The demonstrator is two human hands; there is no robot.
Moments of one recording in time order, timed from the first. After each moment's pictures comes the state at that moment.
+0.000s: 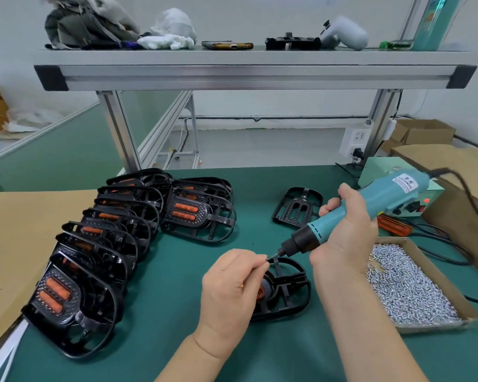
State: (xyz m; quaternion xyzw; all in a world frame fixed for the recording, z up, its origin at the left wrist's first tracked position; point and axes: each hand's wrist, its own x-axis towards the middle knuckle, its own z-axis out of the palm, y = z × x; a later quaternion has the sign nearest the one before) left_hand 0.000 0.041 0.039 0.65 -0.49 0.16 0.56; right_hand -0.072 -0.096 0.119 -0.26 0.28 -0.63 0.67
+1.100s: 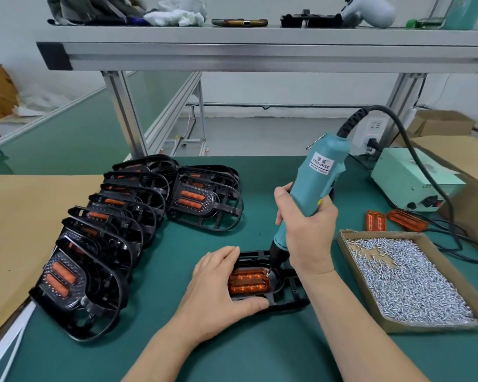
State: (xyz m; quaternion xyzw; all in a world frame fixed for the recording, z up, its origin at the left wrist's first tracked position) left_hand 0.044 0.070 -0.004 0.82 -0.47 -0.11 0.31; right_hand -0.040 -0.075 0.089 -0.57 0.18 -0.56 0.57
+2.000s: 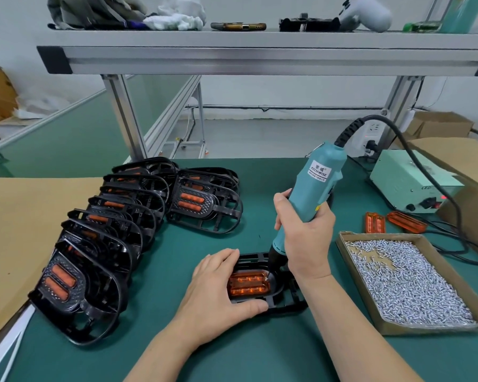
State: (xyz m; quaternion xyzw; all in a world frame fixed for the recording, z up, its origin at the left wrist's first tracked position) left_hand 0.045 0.071 -0.003 0.82 -0.47 -0.13 0.31; right_hand -0.039 -0.077 0.079 -0.57 0.19 -0.56 0.57
